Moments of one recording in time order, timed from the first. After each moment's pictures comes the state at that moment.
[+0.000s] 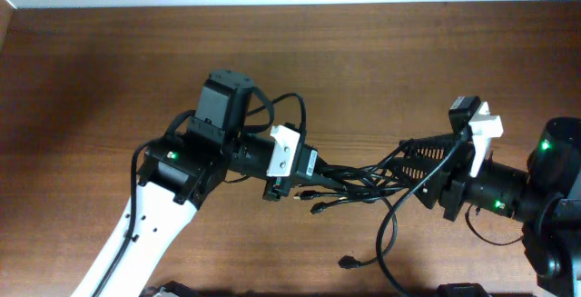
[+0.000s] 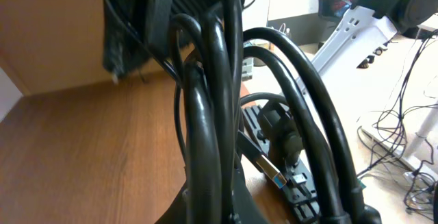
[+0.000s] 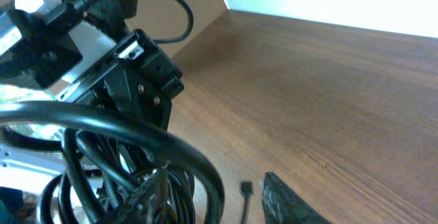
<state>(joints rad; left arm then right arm) -0.46 1.27 1.26 -0.73 1.26 0.84 0.03 0.89 1.26 -0.95 -0.94 -0.03</state>
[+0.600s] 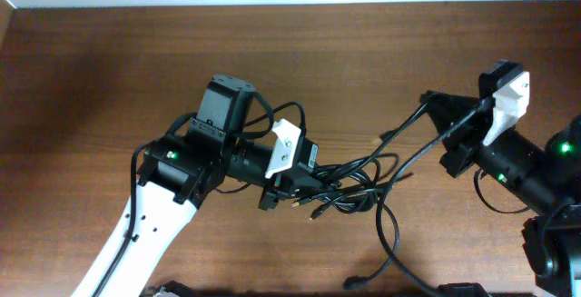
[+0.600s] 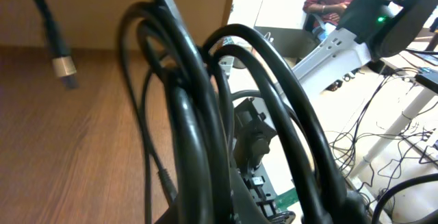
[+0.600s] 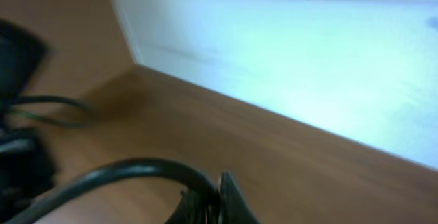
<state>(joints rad) -0.45 1.27 1.26 -0.86 1.27 0.72 0.04 0.89 1.25 -0.63 -0.55 -0.04</state>
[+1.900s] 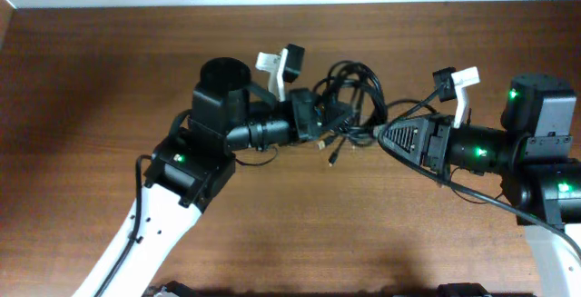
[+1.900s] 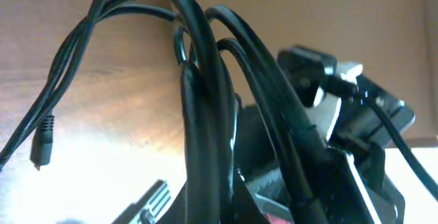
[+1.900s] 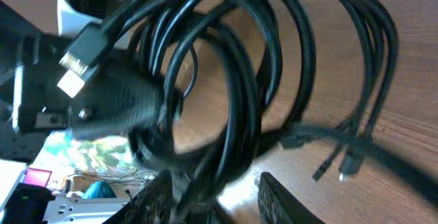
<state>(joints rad) -0.50 1.27 1.25 -0.28 0.78 -1.00 0.03 1.10 1.25 -0.86 -1.02 0.29</state>
